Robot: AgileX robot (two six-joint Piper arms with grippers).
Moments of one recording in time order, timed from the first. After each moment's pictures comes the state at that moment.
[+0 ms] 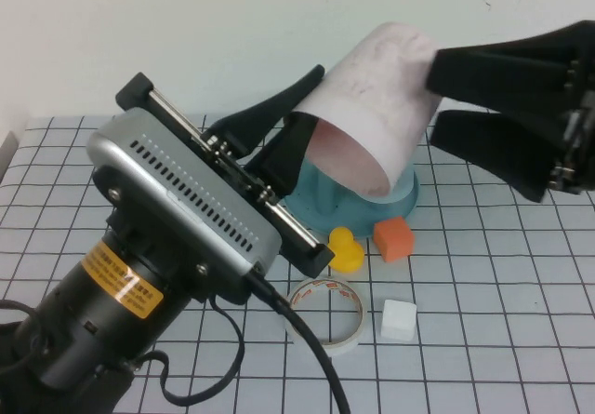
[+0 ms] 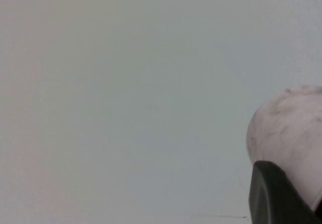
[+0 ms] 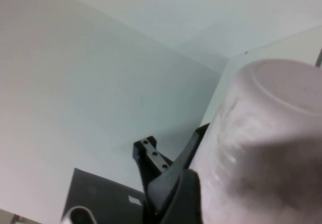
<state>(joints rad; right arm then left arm) 0.30 1.17 -0.90 1.70 0.84 -0.70 -0.74 1.24 -0.64 0.06 -0.95 0.55</state>
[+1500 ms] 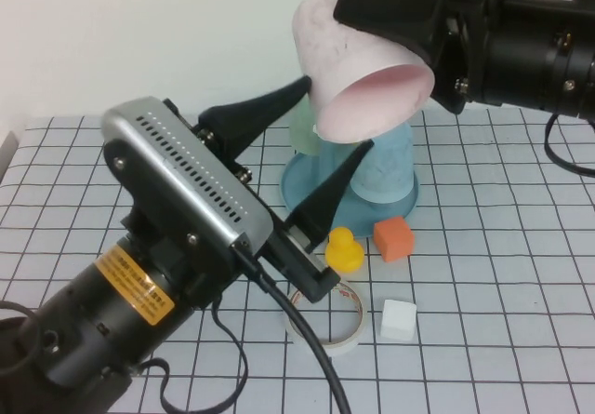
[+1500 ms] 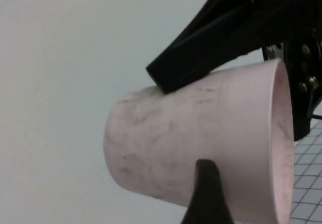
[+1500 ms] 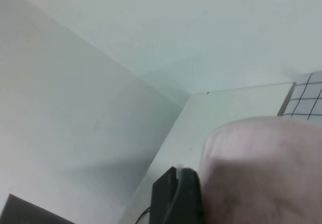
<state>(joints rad) 0.42 1.42 -1.16 1.70 0.63 -0.86 -0.73 1.23 -0.64 0.15 -0.81 0.24</state>
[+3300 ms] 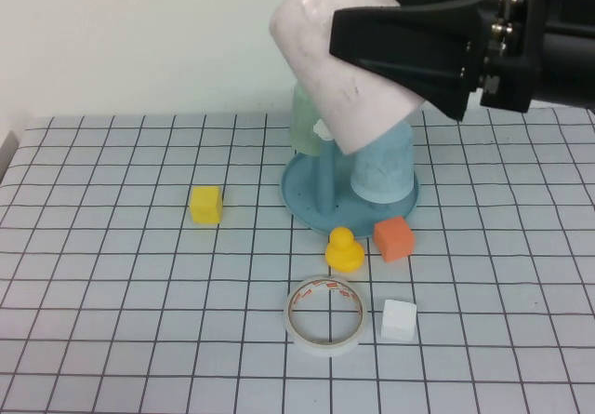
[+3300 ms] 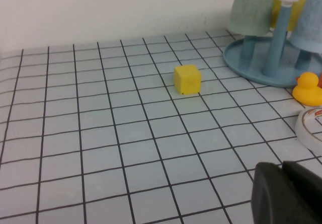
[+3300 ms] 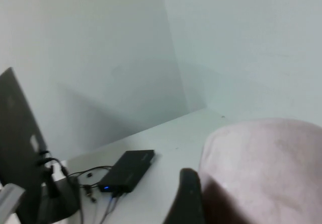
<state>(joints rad) 0.41 1.34 -1.16 1.70 0.83 -1.48 -0.74 -0.02 -0.24 0.64 0.69 -0.73</state>
